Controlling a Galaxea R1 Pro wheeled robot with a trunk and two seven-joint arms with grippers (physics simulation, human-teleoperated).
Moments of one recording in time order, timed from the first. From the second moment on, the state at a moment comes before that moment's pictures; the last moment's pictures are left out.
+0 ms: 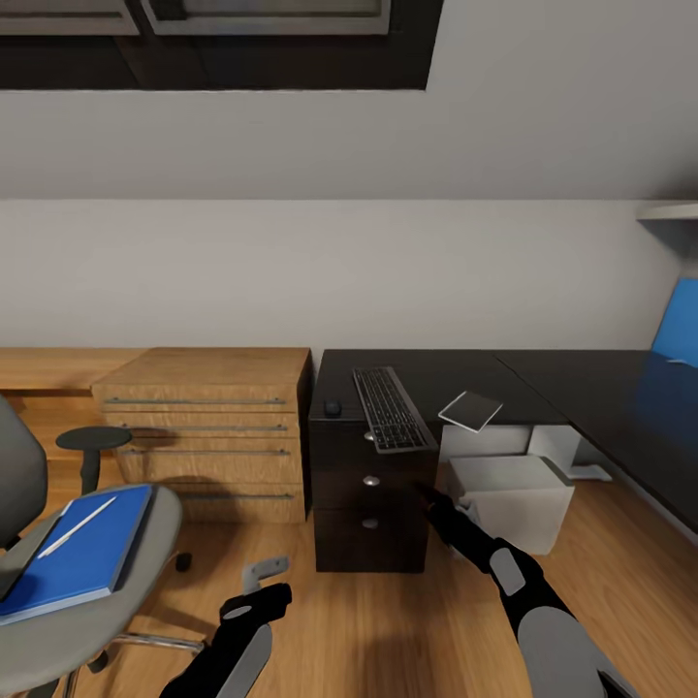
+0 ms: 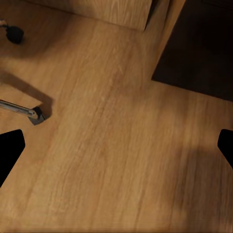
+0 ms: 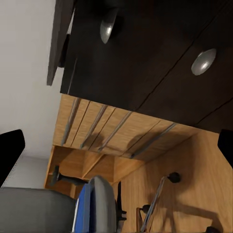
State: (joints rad) left arm -0.32 -0.05 -0.35 -0.92 0.53 0.31 0.56; right arm -0.69 0.08 -0.75 -0.46 -0.19 0.46 0.74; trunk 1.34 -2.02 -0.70
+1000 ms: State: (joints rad) left arm -0.32 -0.05 -0.37 -0.91 0.54 0.31 0.56; right arm -0.69 0.08 -0.75 -0.46 -0.19 0.47 0.80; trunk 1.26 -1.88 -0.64
